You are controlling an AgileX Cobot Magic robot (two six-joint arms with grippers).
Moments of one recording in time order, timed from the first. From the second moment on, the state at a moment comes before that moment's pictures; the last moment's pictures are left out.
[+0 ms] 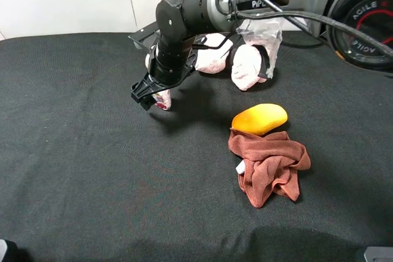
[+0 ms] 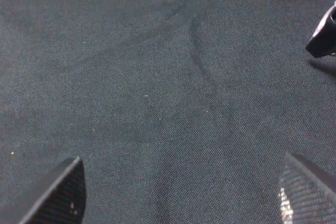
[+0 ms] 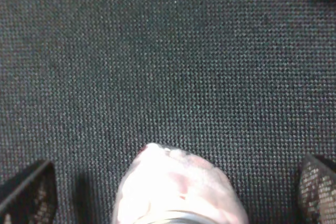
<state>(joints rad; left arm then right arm) -0.04 0.00 -0.48 0.02 1.06 0.01 0.82 2.33 -1.71 0.07 0.71 -0.14</state>
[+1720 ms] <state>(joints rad) -0.04 0.00 -0.48 0.02 1.06 0.01 0.82 2.35 -1.71 0.07 0.69 -0.14</state>
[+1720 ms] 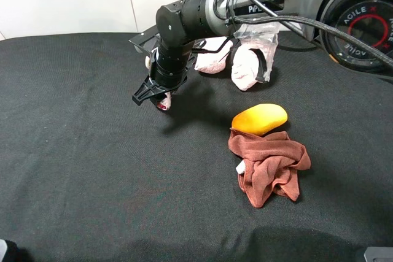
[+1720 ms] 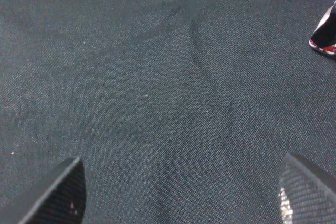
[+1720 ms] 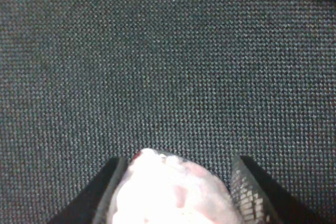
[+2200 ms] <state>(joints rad) -0.04 0.00 -0.48 0.02 1.06 0.01 0.82 2.35 -1.71 0.07 0.72 -0.14</state>
